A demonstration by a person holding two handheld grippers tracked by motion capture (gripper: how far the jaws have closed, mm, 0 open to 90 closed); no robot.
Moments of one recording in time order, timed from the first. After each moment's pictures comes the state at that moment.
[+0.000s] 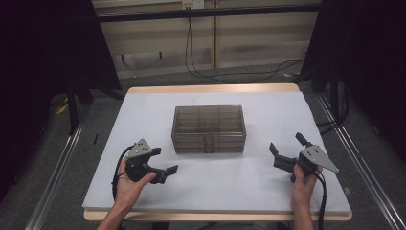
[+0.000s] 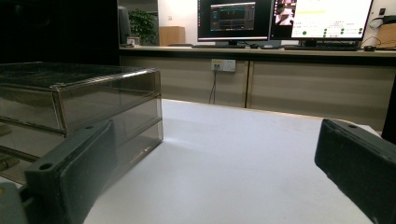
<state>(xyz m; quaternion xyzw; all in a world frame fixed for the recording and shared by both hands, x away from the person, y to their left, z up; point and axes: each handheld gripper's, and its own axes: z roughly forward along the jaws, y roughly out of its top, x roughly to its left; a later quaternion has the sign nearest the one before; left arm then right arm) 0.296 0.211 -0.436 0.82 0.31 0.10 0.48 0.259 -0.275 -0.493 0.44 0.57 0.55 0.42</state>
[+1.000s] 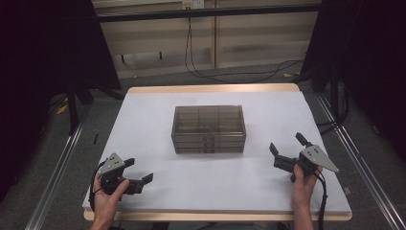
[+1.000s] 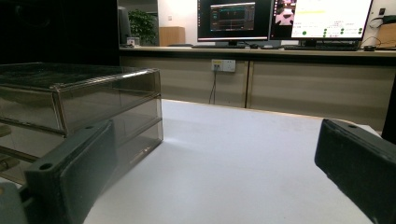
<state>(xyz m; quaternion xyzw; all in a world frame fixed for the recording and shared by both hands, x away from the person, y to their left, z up) 0.276 0.279 -0.467 0.79 0.37 0.14 0.46 0.259 -0.275 -0.493 0.44 0.57 0.55 0.42</state>
